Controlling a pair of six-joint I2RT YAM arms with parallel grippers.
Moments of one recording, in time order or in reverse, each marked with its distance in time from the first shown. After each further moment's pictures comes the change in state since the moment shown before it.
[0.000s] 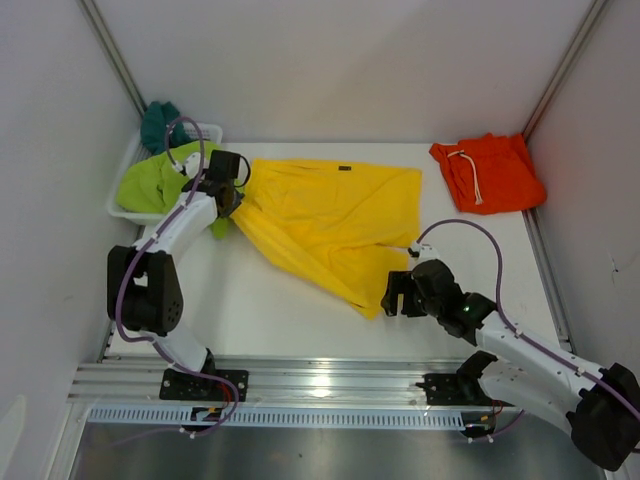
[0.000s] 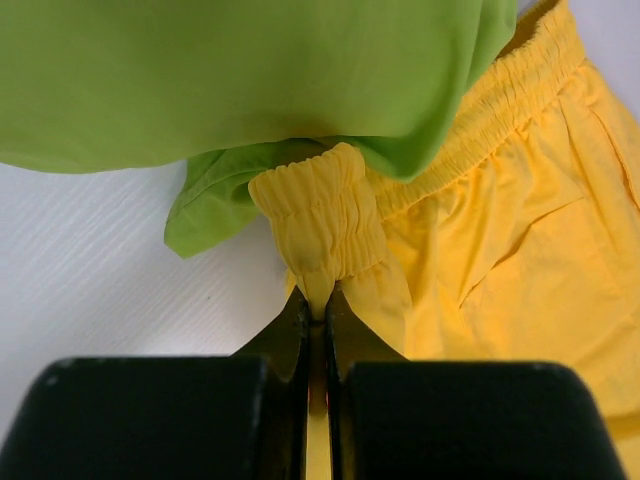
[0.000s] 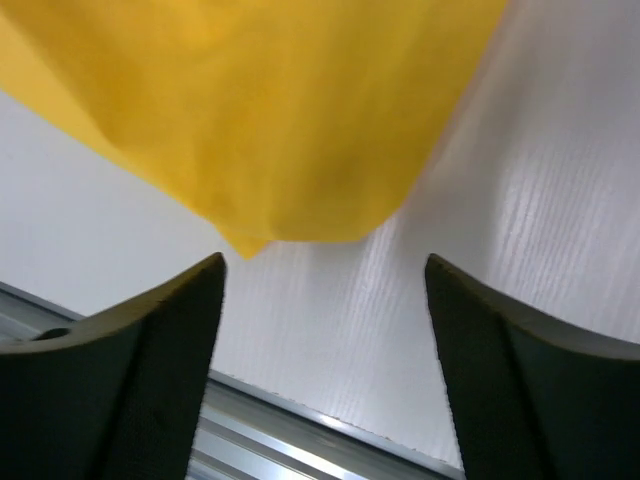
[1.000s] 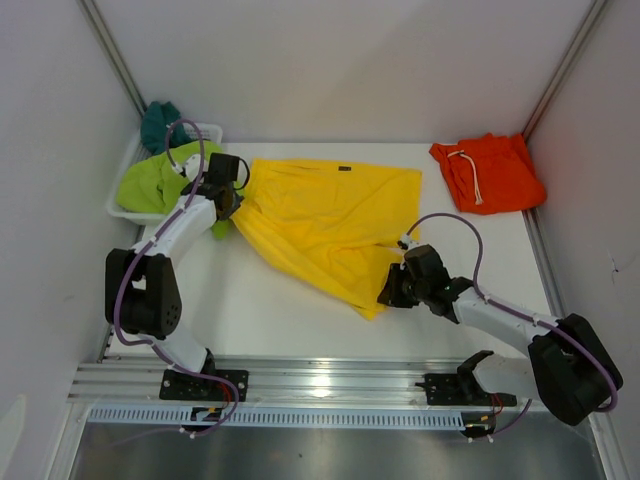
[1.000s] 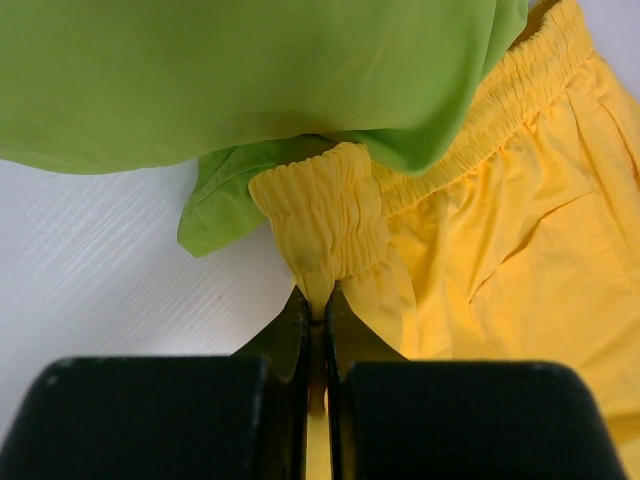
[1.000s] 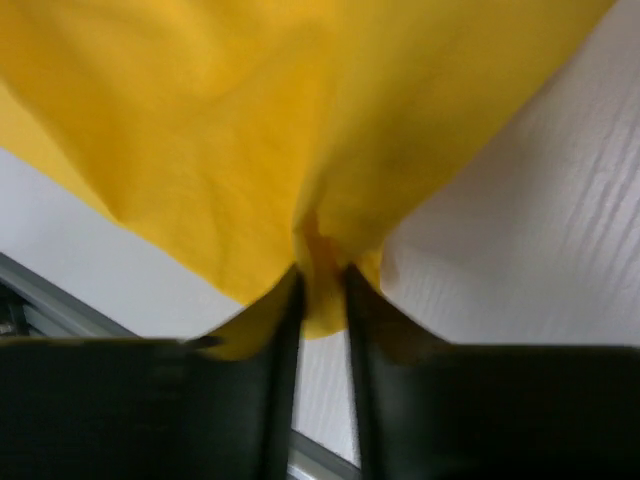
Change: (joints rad) left arm 0.006 -0.023 -0.035 0.021 -0.003 0.026; right arm -0.107 0.311 0.029 0.208 -0.238 0.036
